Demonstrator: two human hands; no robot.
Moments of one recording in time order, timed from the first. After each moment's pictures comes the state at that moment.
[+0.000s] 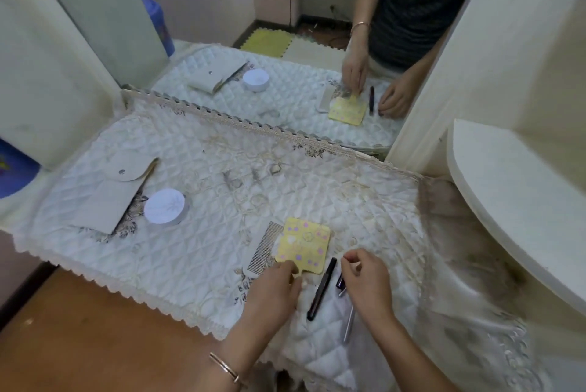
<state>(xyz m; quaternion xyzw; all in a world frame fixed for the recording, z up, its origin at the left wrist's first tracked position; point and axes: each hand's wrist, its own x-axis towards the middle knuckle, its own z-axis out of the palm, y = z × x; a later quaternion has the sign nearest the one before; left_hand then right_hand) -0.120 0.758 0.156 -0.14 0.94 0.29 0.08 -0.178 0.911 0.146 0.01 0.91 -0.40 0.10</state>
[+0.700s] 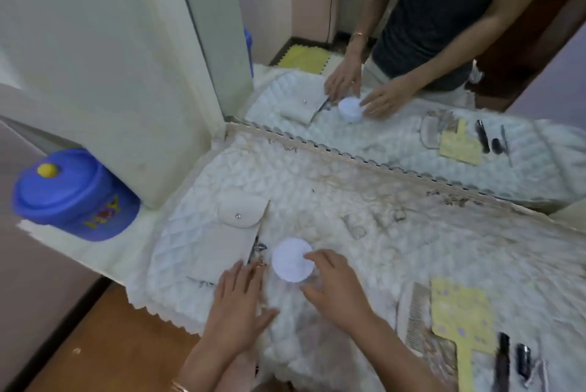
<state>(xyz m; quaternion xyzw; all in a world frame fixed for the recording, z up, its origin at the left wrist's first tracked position) -0.080 0.440 0.119 -0.10 0.99 0.09 0.06 -0.179 0.612 0.161 -0.25 0.91 -0.28 0.20</state>
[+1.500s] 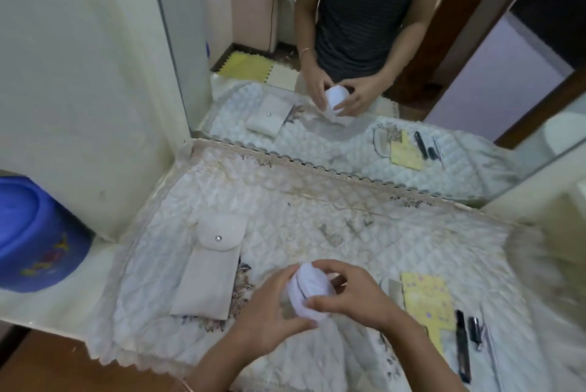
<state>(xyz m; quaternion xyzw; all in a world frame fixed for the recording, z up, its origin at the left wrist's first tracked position) -0.122 0.453 0.183 0.01 0.83 0.55 0.11 -0.180 0.623 0.229 -0.08 0.85 -0.44 0.30</state>
